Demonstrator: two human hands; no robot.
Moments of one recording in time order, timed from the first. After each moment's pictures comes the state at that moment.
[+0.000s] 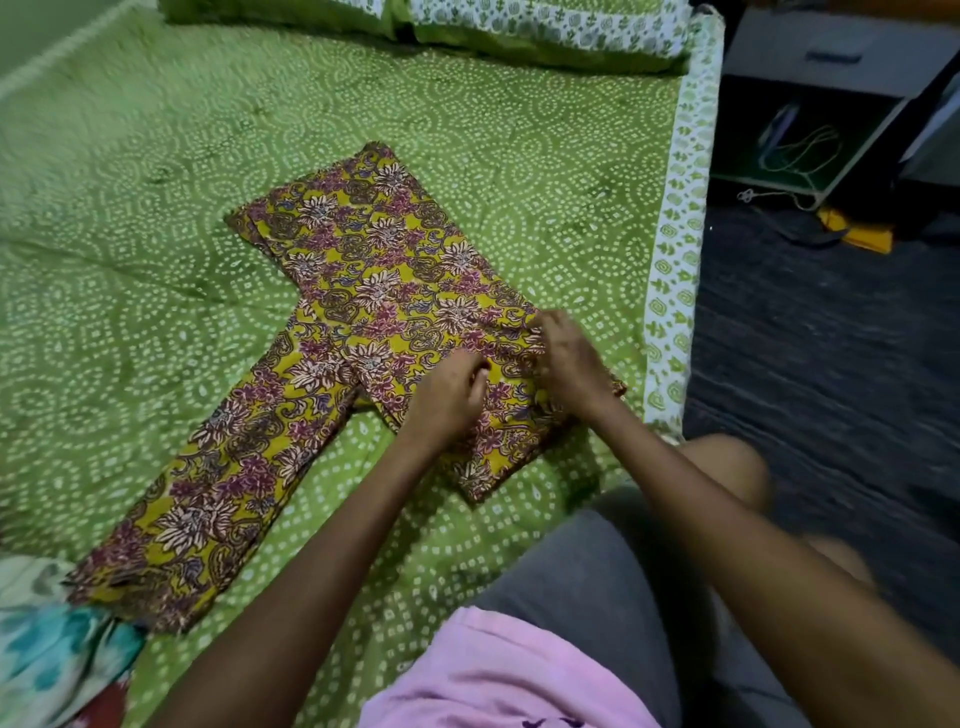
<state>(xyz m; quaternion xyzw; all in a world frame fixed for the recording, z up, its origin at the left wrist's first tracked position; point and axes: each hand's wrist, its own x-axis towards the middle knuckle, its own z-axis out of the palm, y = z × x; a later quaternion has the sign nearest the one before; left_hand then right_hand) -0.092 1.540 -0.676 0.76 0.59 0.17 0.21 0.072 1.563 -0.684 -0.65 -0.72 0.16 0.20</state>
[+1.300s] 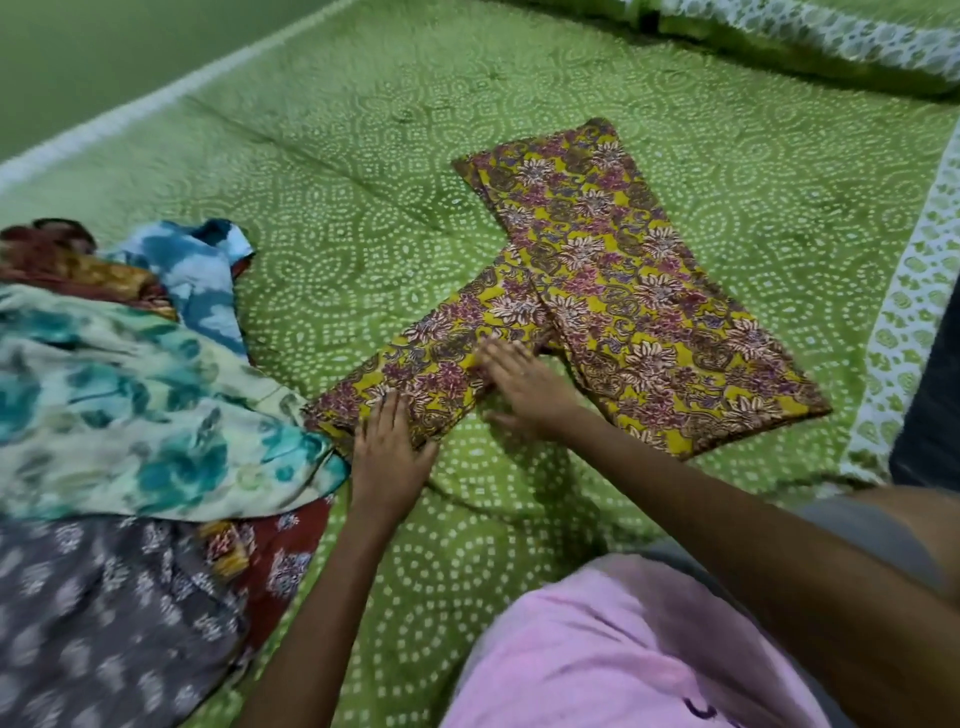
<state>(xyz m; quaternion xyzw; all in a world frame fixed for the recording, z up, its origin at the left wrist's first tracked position) -0.313 1.367 -0.720 0.56 0.82 0.06 0.12 -0.146 1.498 -0.698 -0.33 -0.94 0.08 -0.08</state>
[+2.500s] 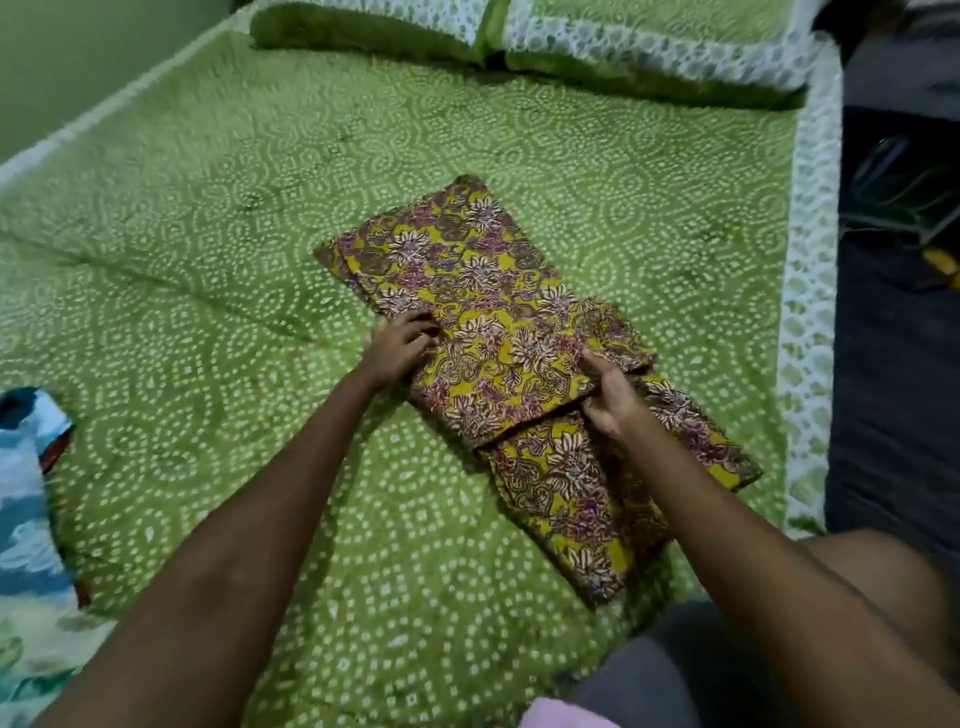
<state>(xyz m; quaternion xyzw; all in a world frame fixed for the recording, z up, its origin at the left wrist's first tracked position) -0.302 1.709 -0.715 0.71 0.63 0.11 0.30 -0.011 1.664 -0.722 -0.56 -0.05 0.70 0.45</state>
